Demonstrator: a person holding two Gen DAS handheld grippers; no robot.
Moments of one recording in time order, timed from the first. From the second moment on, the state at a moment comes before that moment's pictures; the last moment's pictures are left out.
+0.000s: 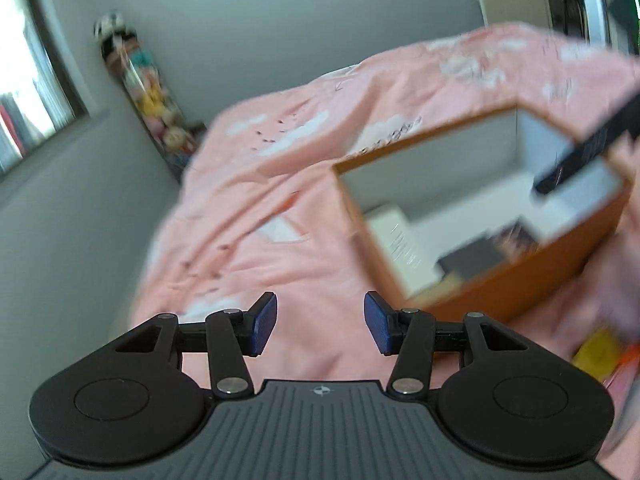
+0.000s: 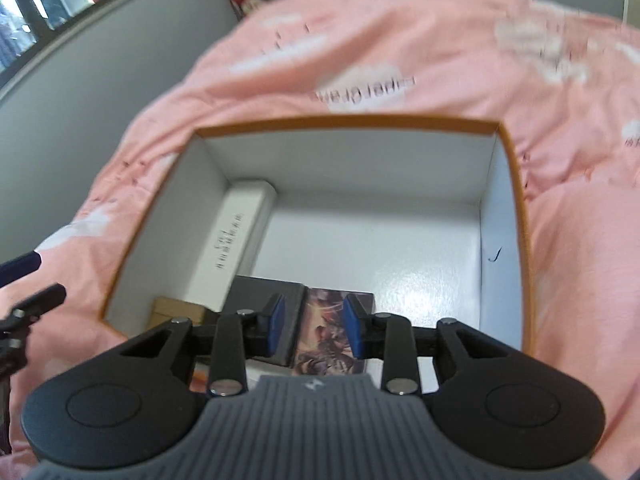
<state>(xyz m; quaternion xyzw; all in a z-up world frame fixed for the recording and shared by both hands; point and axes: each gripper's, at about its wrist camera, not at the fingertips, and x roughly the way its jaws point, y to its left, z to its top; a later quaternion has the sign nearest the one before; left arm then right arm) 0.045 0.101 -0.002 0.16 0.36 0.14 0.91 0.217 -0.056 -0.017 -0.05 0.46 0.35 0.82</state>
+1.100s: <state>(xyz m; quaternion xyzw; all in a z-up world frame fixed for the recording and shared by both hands) 0.001 0.072 0.006 0.12 0.35 0.04 0.93 0.109 -0.176 0.000 -0.03 0.45 0.27 0.85</state>
